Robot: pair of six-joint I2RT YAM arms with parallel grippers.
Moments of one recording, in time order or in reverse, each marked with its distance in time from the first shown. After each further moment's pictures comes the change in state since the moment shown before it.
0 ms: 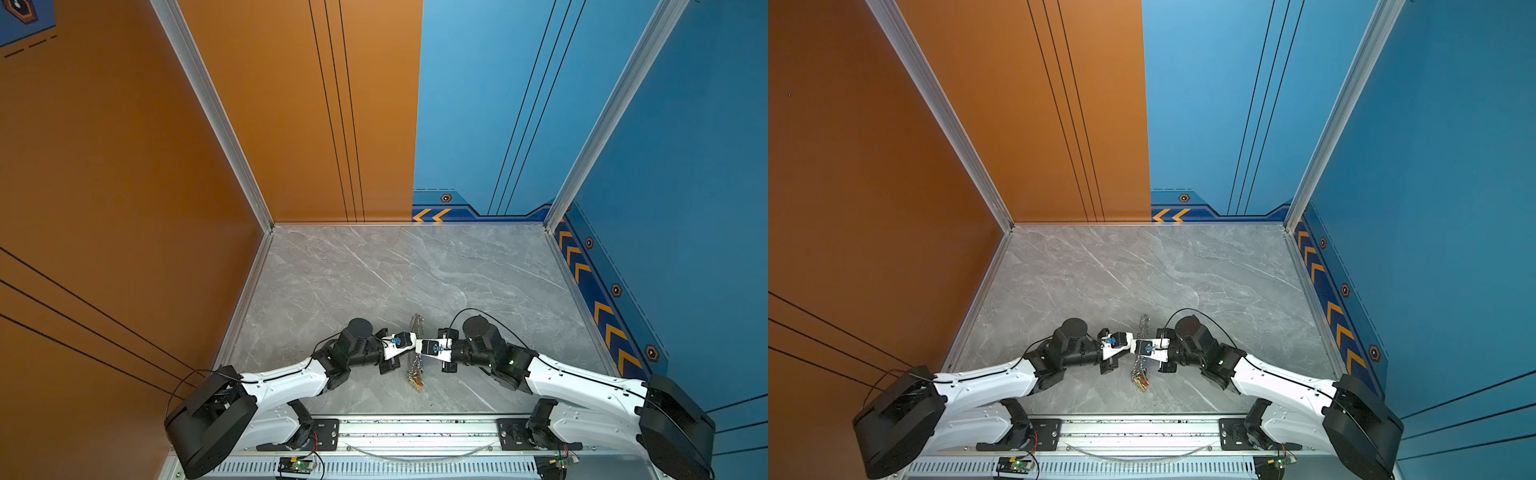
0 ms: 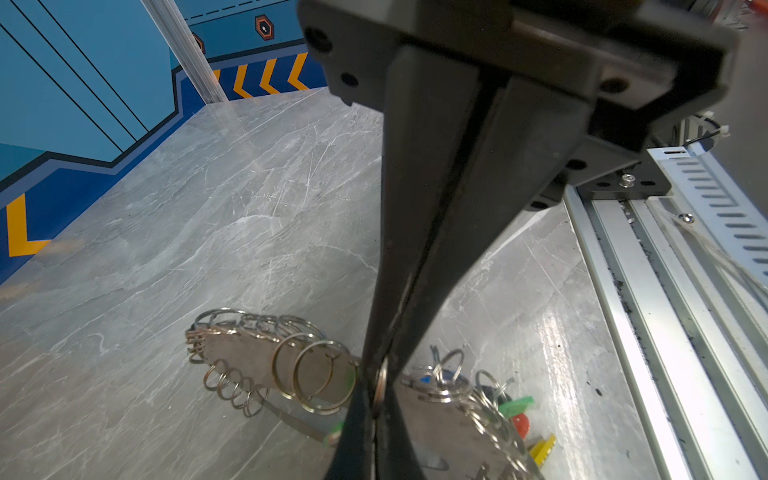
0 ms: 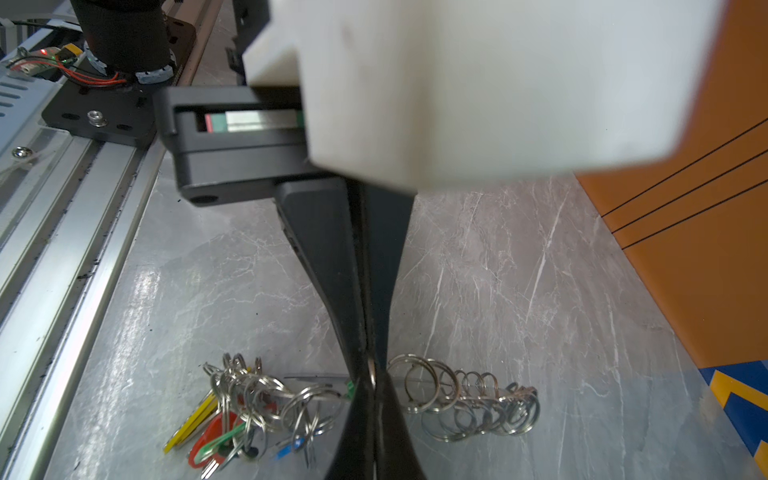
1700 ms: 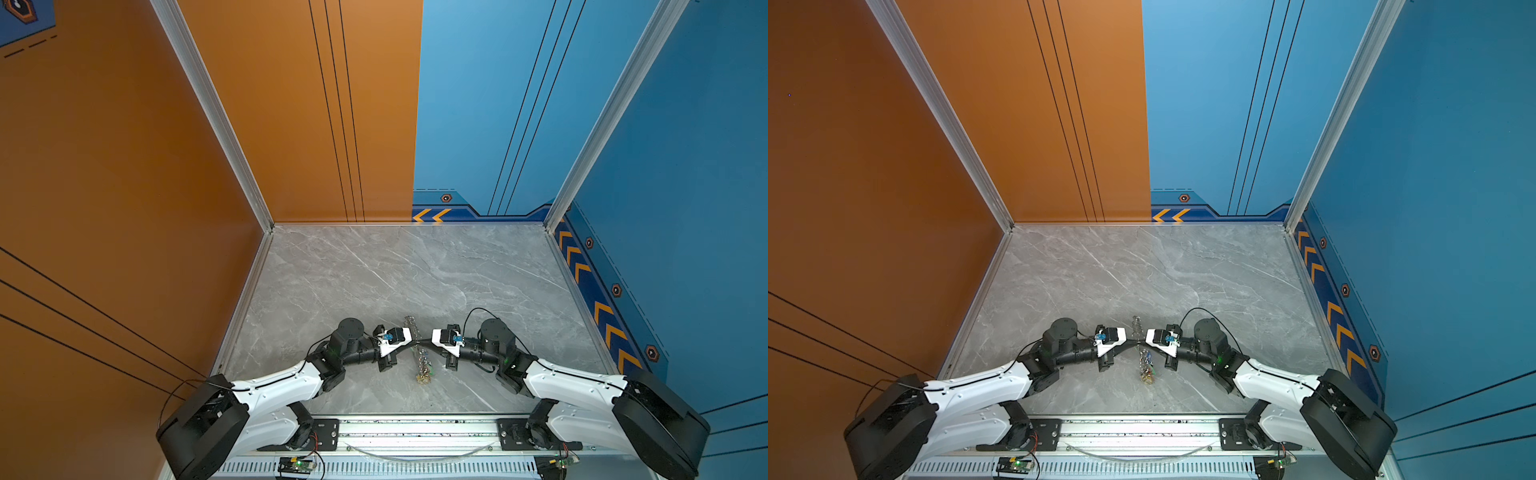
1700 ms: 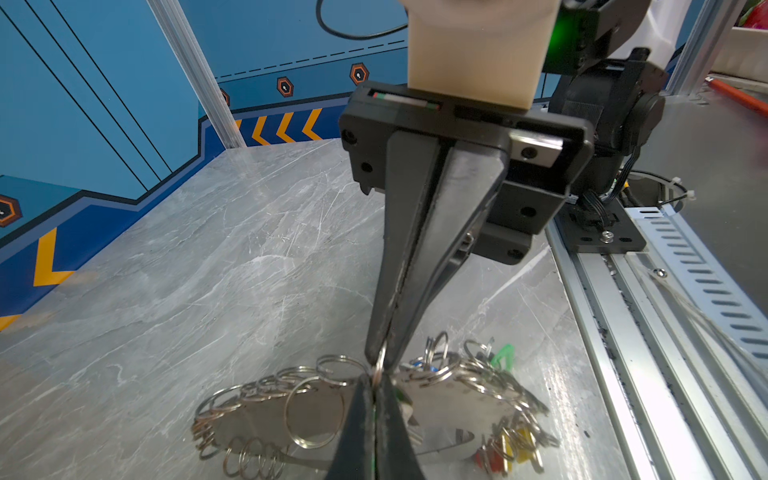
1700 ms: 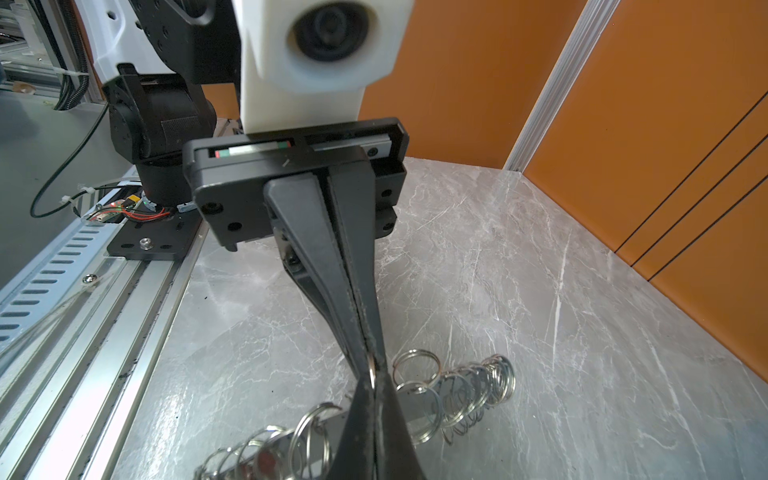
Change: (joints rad) left arm 0.034 -0.054 -0.029 0.101 0.064 -0.075; right arm -0.116 0.058 -0.166 0.476 -0.237 0.243
